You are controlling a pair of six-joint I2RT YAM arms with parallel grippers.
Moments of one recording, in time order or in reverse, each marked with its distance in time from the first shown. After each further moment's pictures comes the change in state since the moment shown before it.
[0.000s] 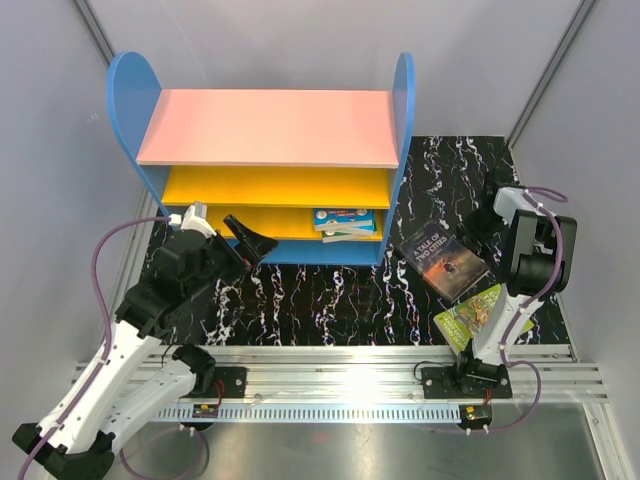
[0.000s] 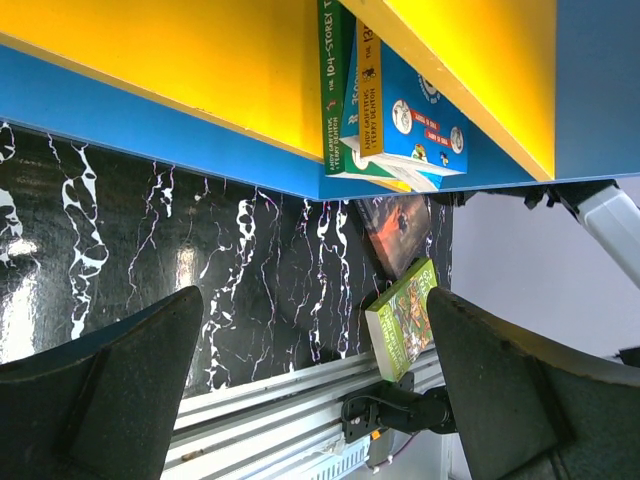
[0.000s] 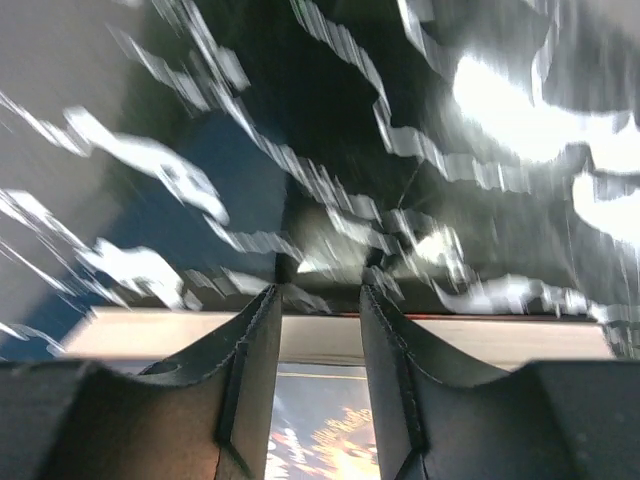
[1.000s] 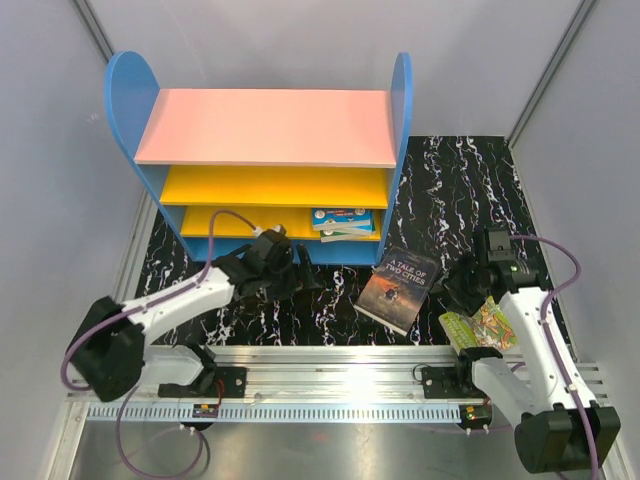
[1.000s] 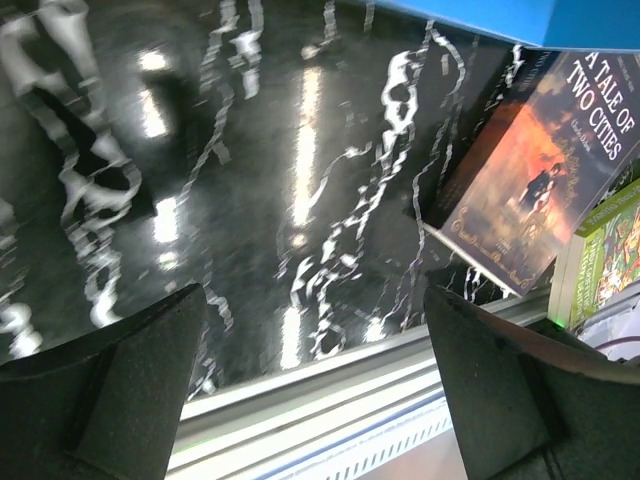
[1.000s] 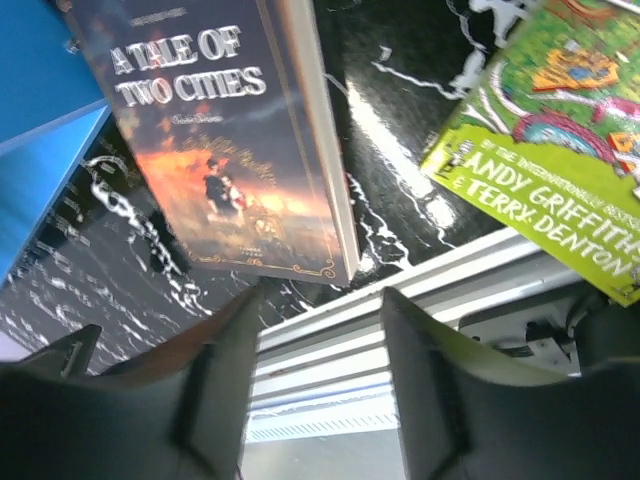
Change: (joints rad) left arm -0.191 0.538 -0.140 0.197 0.053 0.035; right arm 0.282 -1.076 -0.551 -0.394 -0.164 0.111
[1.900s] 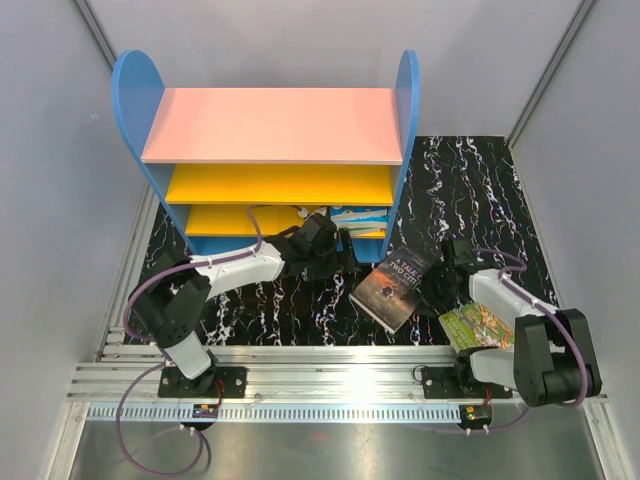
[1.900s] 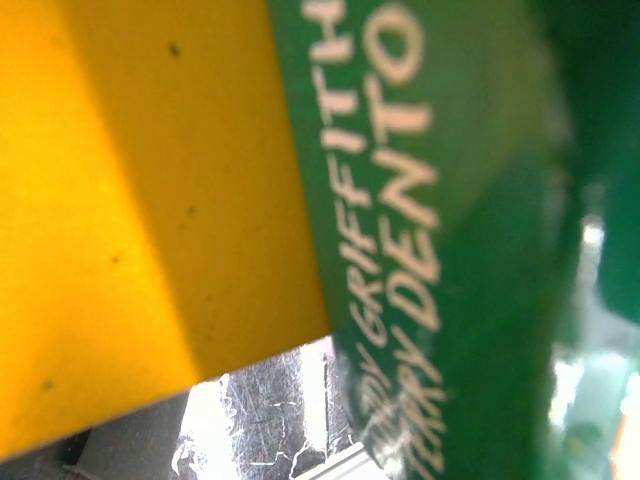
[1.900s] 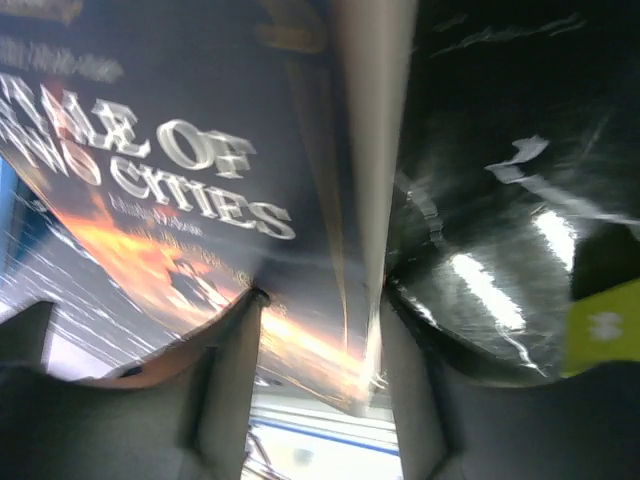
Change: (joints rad) left arm -0.118 0.455 0.315 0.197 -0.024 0.042; right arm 0.066 0.350 -0.292 0.572 -0.169 0.109
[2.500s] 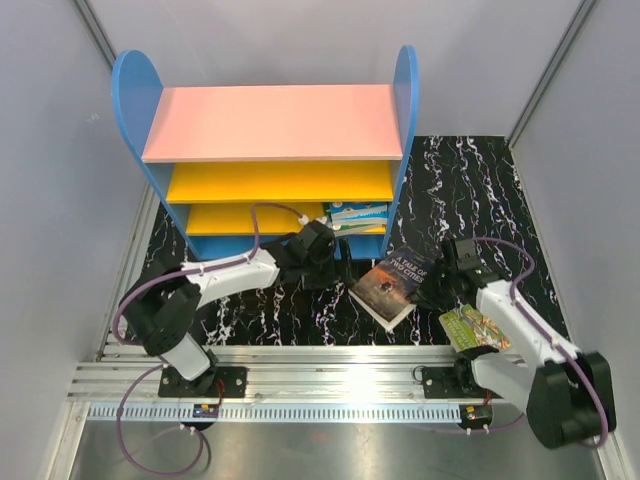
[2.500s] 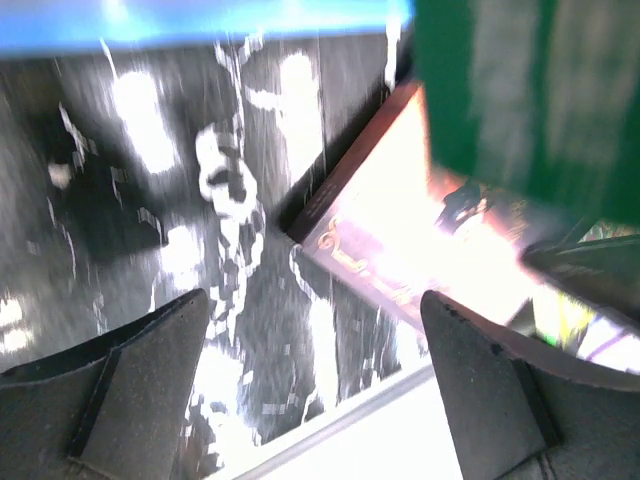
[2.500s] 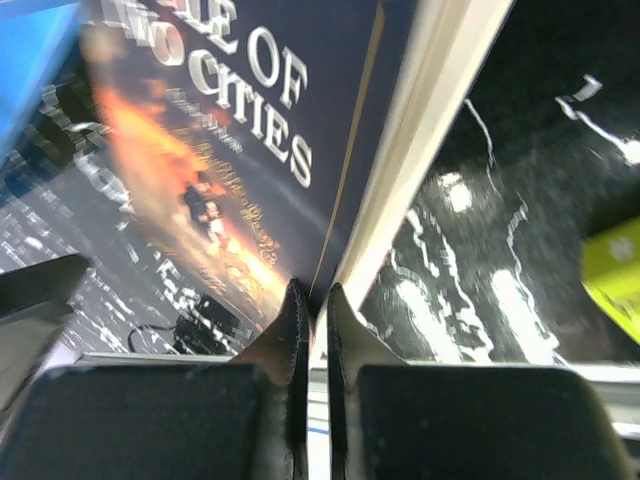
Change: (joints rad) left arm -0.018 -0.056 -0.048 -0.030 0.037 0.013; right arm 0.104 -0.165 0.050 -0.105 0.054 -0.061
